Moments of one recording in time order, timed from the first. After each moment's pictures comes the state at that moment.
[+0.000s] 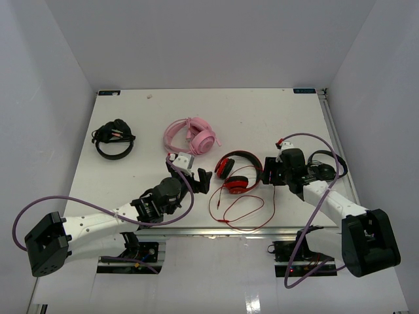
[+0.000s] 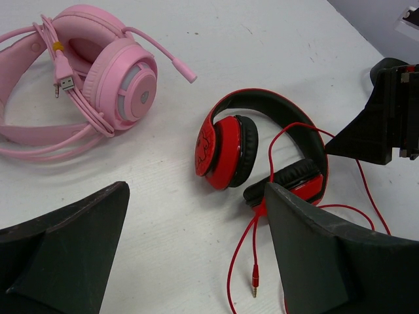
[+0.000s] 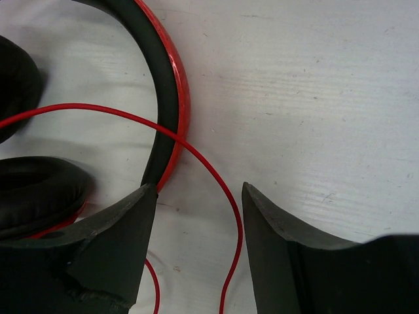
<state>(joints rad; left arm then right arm) -1.05 1.00 0.45 0.39 -0.56 -0.29 0.31 1.16 0.50 -0.12 -0.08 0.26</state>
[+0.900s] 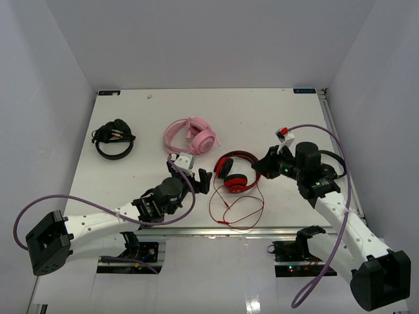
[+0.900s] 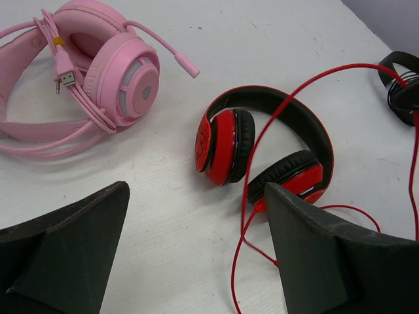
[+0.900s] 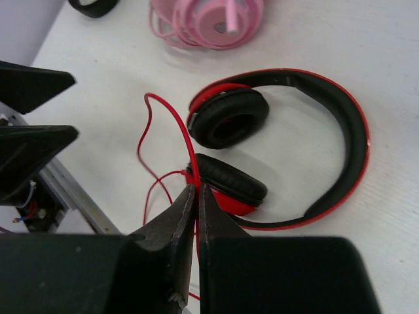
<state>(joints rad) -1.05 1.02 0.45 0.39 -0.56 -0.28 0.33 0.90 0.61 -0.14 -0.49 0.29</state>
